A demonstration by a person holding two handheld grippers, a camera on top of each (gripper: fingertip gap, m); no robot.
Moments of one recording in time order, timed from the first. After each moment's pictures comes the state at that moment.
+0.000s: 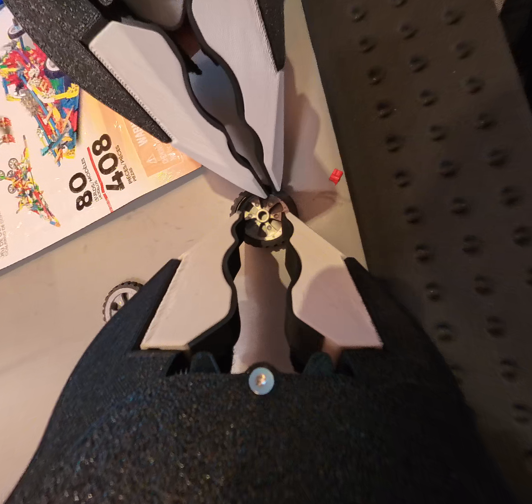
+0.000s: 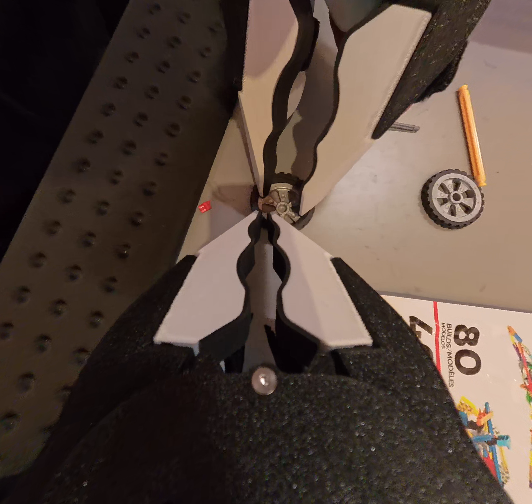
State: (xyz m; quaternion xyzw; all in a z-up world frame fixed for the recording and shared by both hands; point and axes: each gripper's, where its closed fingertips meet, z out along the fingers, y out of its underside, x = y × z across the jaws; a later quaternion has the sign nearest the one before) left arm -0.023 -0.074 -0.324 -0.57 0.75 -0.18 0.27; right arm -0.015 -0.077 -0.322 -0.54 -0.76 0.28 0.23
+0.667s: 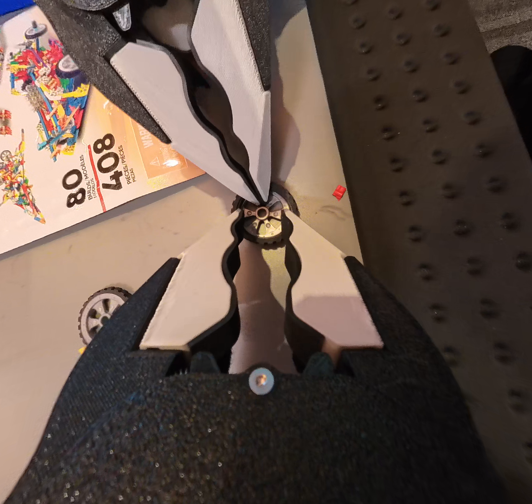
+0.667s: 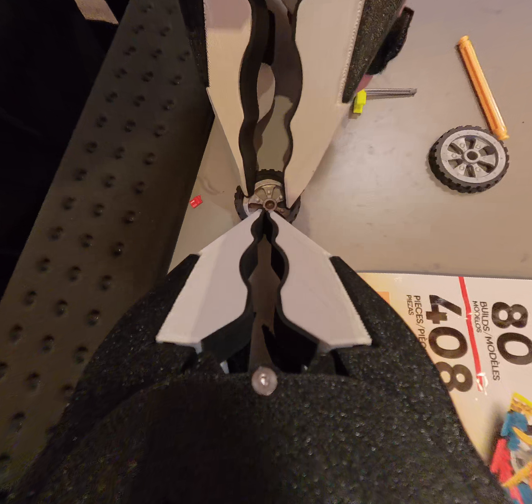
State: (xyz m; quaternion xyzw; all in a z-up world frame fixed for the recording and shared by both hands) left arm -0.015 -0.075 -0.326 -0.59 0.72 -0.23 0.29; right arm -0.010 -0.069 -0.330 -0.58 -0.72 0.33 0.21
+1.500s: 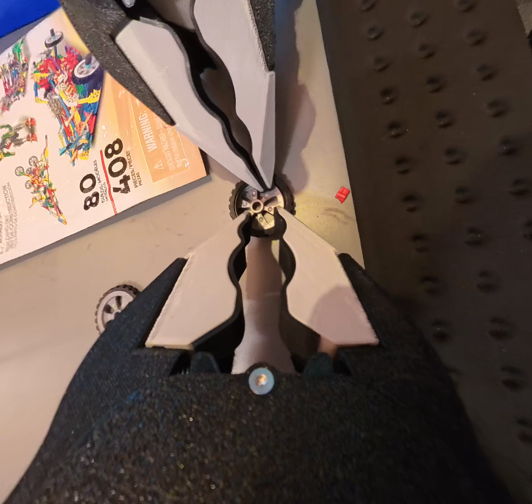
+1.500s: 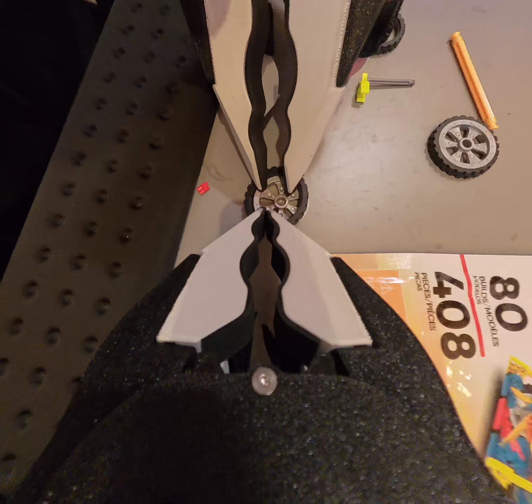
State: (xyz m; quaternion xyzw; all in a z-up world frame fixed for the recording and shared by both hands) left arm -0.013 -0.074 -0.328 -0.59 0.72 -0.18 0.31; right arm 0.001 -0.073 -0.330 -0.59 -0.71 0.31 0.23
